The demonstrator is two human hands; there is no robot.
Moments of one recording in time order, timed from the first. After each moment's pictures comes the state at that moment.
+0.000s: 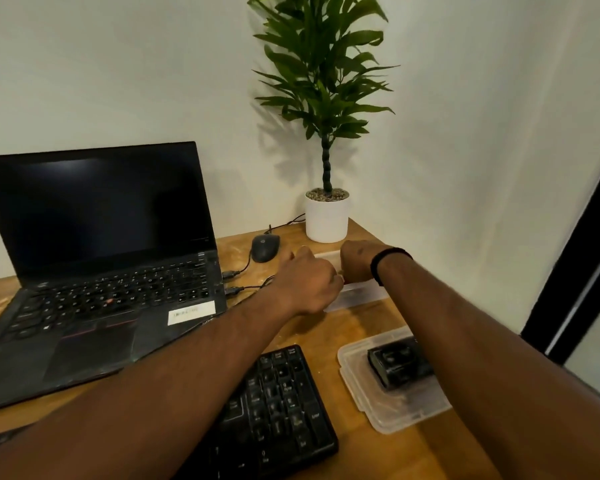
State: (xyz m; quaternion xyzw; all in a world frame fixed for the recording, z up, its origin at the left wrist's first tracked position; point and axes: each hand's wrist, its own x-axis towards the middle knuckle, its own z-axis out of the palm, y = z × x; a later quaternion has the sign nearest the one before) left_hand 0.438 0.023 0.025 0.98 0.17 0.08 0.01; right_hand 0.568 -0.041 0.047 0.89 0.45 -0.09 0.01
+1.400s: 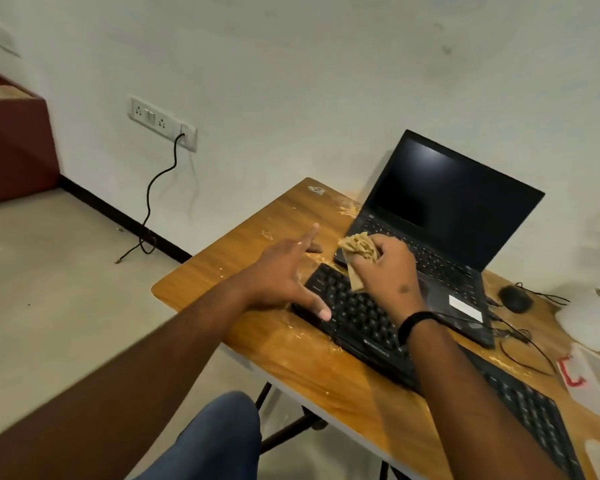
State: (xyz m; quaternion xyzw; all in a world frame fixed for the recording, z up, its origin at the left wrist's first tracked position) left_hand -0.077 0.053 -0.014 0.79 0.43 0.27 0.34; right_hand 0.114 0.030 0.048 0.65 0.68 -0.09 -0.33
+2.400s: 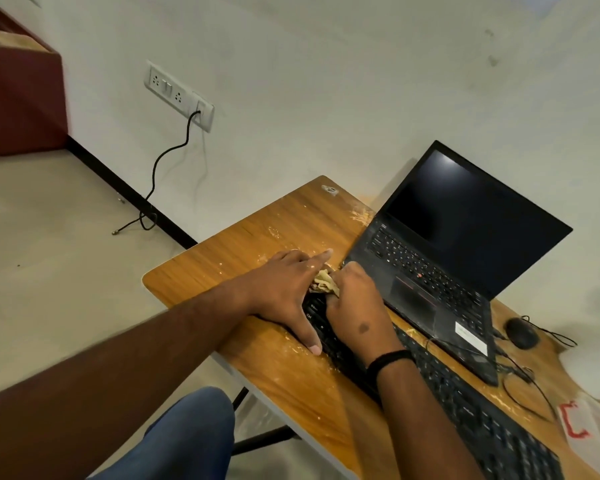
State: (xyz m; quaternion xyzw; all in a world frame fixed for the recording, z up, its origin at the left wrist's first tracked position) left_hand -0.070 0.068 -0.028 0.86 0.43 0.15 0.23; right_hand 0.078 0.027 0.023 0.62 0.78 -0.02 -0.10
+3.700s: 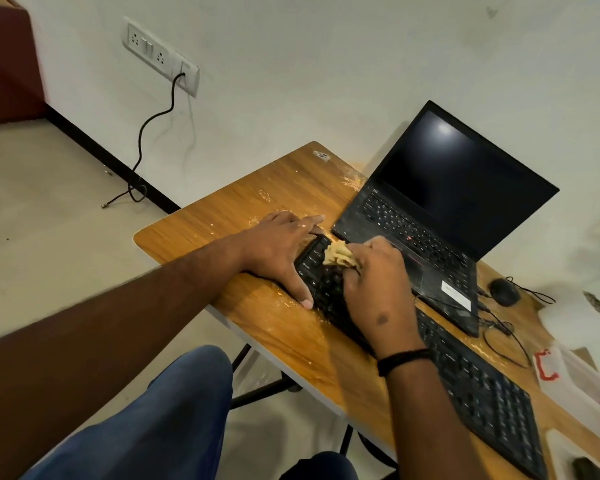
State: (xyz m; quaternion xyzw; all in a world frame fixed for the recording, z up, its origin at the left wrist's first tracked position) left_hand -0.069 0.079 -0.039 0.86 0.43 0.14 0.23; right_hand 0.100 -0.022 0.036 0.64 0.75 0.07 -0.14
